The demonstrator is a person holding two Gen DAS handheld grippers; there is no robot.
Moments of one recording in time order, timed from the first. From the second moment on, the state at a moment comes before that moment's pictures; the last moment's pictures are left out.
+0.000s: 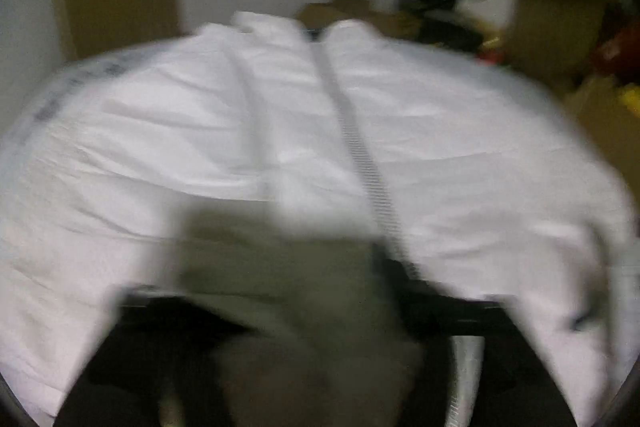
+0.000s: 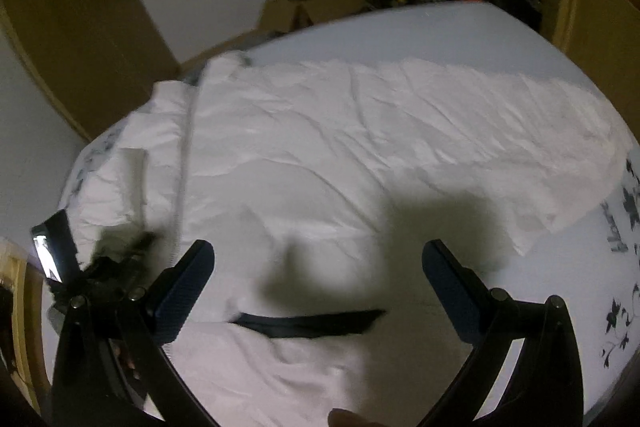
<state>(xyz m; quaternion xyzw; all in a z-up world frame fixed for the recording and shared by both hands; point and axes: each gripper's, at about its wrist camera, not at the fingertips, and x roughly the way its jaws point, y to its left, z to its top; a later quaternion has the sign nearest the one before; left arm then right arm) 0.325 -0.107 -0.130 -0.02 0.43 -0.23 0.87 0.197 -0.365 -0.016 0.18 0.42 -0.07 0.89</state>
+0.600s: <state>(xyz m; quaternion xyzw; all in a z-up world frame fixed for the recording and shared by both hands) 0.134 0.216 -0.058 -0.33 0.30 -0.12 0.89 0.294 -0.044 -0.013 -0.08 0.45 0.03 0.89</state>
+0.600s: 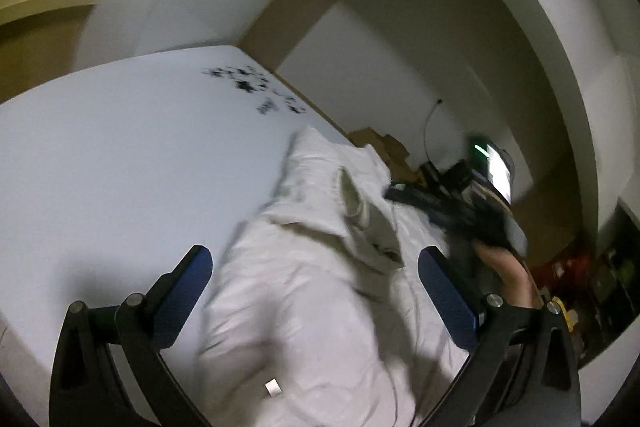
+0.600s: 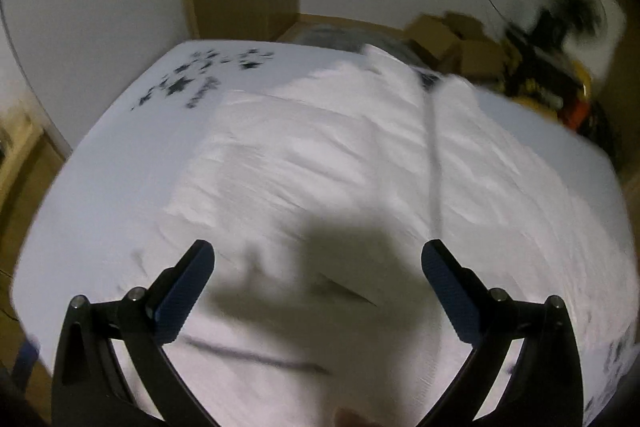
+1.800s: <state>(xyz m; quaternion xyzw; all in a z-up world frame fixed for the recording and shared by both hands) 0.119 0.208 -0.102 -0.36 0.36 -0.15 0.85 0.329 -0.025 -0.091 -0.32 0.51 0.12 0.79</state>
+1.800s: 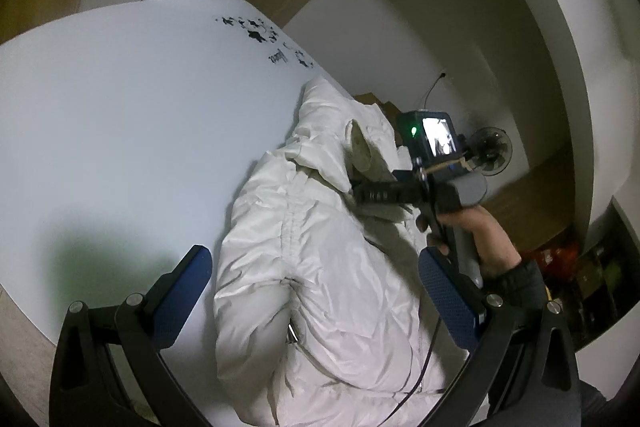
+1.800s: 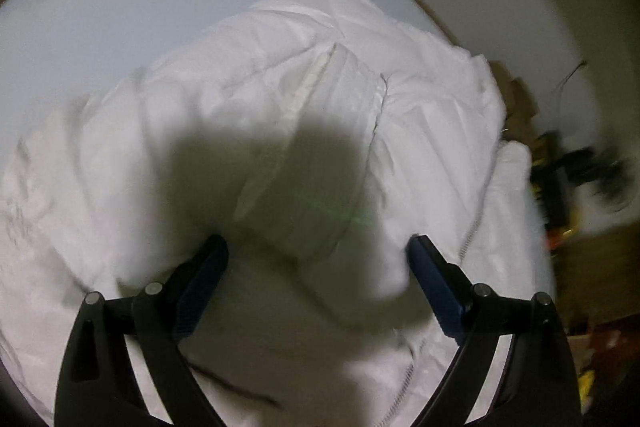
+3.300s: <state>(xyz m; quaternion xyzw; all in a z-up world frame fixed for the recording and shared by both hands) 0.141 0.138 -0.083 -0.30 0.41 -0.15 0.85 0.329 -0.266 -0.098 0.38 0.52 0.11 0.76</state>
